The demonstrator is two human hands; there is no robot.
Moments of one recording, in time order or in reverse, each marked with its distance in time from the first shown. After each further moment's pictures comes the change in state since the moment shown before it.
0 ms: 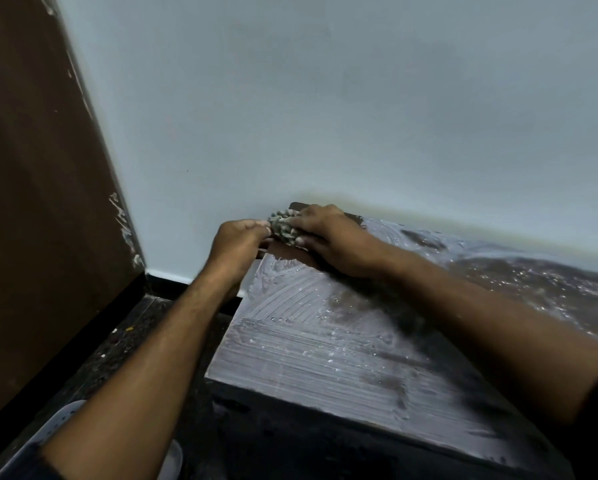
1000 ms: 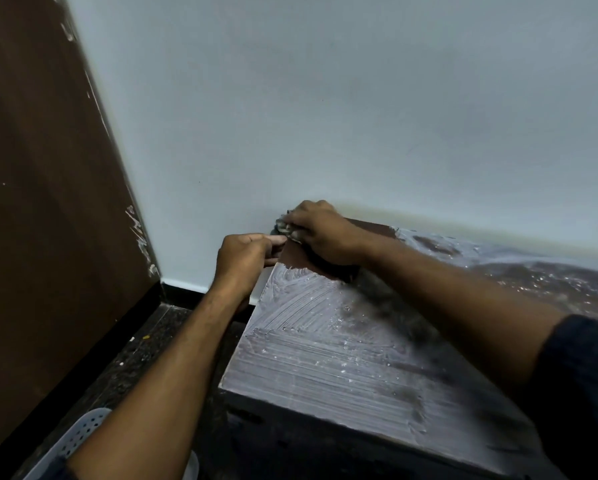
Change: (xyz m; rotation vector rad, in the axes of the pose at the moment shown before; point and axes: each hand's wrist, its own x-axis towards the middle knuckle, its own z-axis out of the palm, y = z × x) left_hand -0.014 0.008 -0.004 0.013 0.053 0.001; right_hand 0.042 0.001 0.008 -0.030 -0.057 0.063
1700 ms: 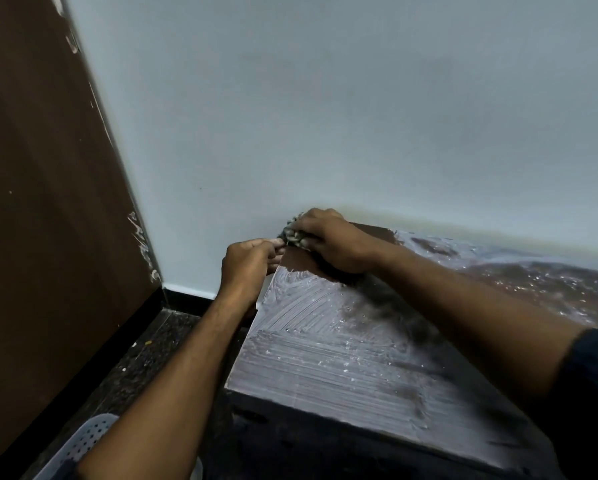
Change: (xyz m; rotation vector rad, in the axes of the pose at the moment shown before) left_hand -0.007 0.000 0.003 -0.046 0.034 -0.047; right_hand -0.017 0.004 -0.002 0.090 0.016 -0.006
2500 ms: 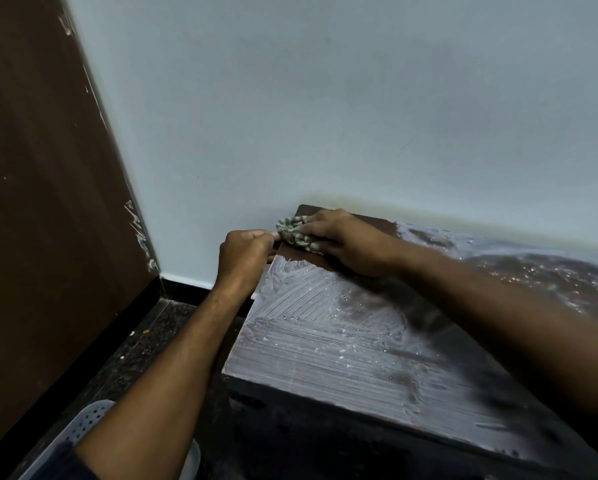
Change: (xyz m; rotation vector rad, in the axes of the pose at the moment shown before) left_hand -0.007 0.003 -0.003 0.194 -0.003 0.106; right_hand -0.030 0.000 -0.013 -0.015 -0.062 -0.086
